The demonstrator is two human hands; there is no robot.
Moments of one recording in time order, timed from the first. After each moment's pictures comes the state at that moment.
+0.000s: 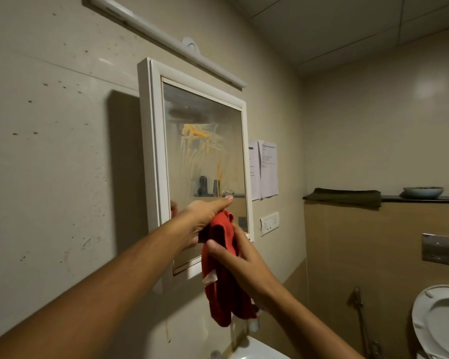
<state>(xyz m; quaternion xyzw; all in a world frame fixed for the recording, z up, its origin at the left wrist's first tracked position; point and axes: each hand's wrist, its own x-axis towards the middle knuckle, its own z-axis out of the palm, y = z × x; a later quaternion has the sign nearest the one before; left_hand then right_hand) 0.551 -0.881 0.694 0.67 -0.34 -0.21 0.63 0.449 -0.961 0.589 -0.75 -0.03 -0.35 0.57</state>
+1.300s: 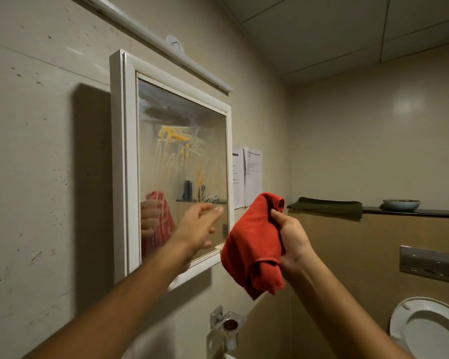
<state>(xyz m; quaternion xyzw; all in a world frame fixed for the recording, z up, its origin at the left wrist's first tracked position) 0.556 -0.933 0.670 0.65 -0.42 -0.10 0.62 0.408 -1.056 0.661 -0.39 0.10 -0.38 0.83</state>
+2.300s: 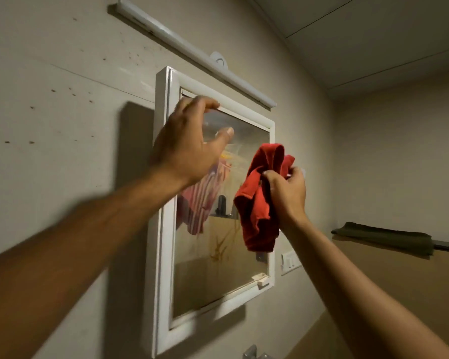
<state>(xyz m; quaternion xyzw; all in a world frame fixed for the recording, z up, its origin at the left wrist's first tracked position) 0.576 -0.862 0.834 0.59 -0.47 0.49 0.43 0.522 -1.069 0.775 -0.59 0.08 -0.59 0.54</state>
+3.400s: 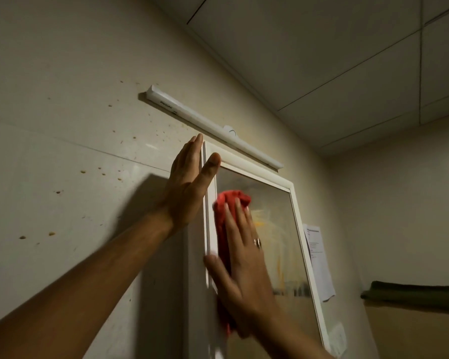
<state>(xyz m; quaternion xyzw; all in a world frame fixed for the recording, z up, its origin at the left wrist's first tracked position) 0.682 -0.831 0.894 0.55 -0.57 0.36 0.49 0.648 -0.965 0.766 -0.73 -0.11 -0.67 0.10</state>
